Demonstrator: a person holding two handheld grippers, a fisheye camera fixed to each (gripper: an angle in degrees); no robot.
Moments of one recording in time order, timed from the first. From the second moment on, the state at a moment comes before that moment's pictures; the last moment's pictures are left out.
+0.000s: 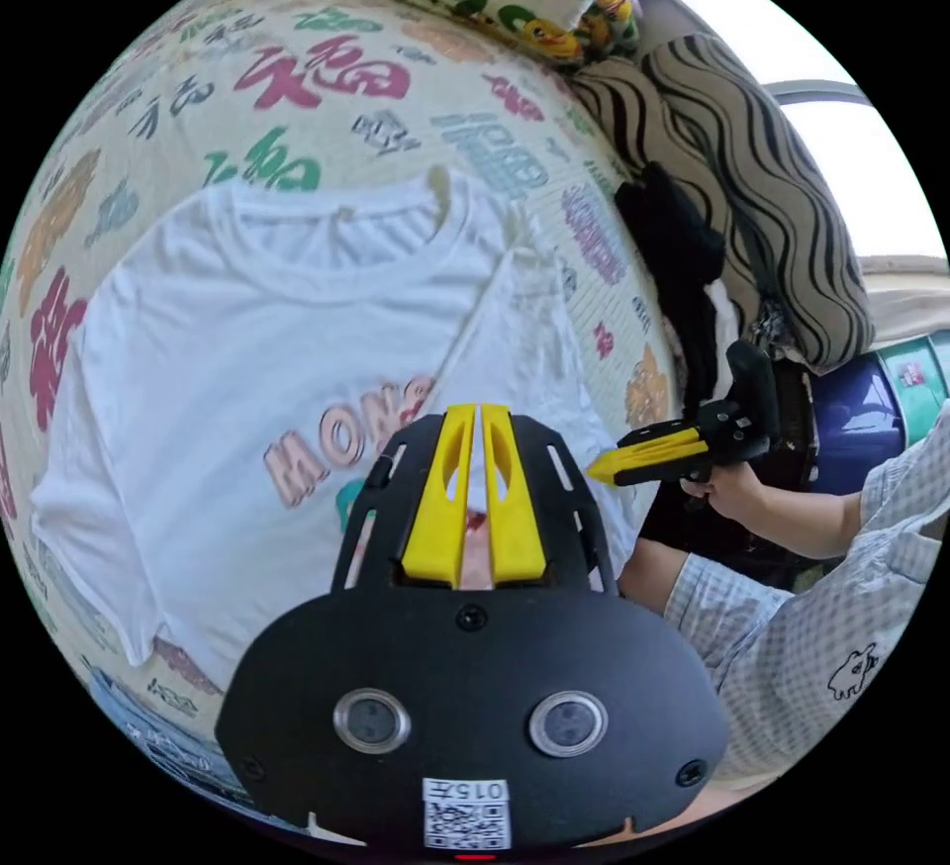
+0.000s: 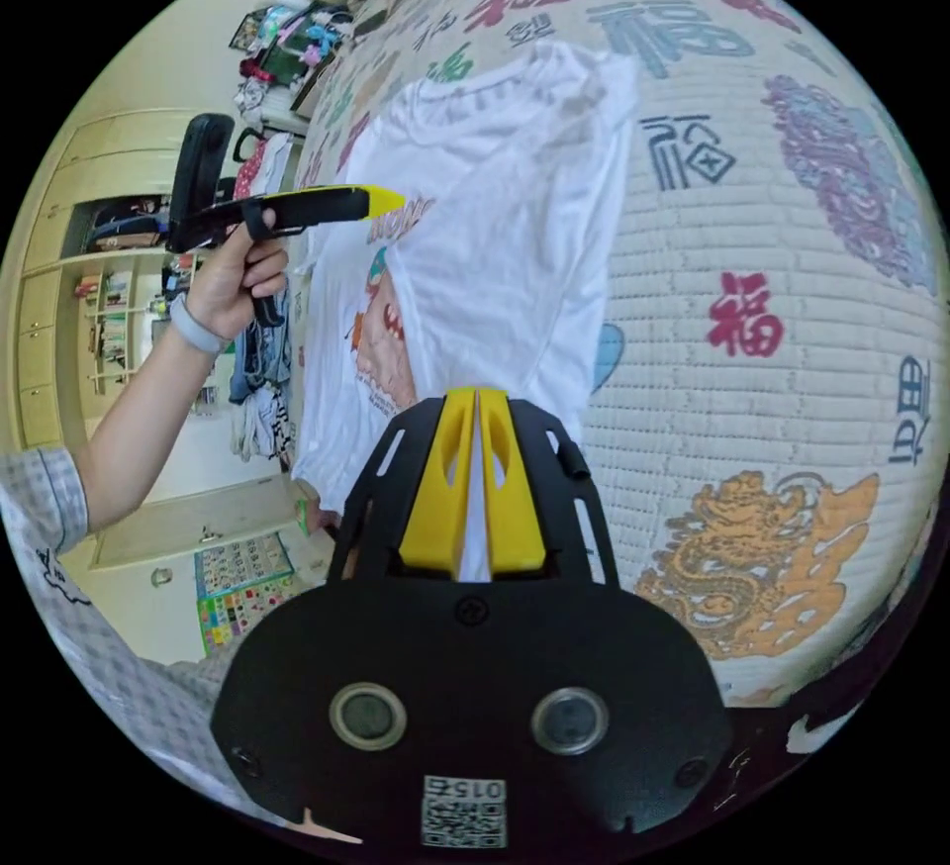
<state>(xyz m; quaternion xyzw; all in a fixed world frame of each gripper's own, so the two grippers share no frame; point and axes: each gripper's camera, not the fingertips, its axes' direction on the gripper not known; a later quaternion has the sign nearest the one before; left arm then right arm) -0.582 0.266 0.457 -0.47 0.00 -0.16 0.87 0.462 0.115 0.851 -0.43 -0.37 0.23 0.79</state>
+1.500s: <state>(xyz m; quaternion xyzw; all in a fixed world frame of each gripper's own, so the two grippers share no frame) -0.699 0.338 -0.046 -0.16 -0.26 -0.42 0.86 0.239 -0.091 0.966 -0.38 -0.38 0.01 0.84</state>
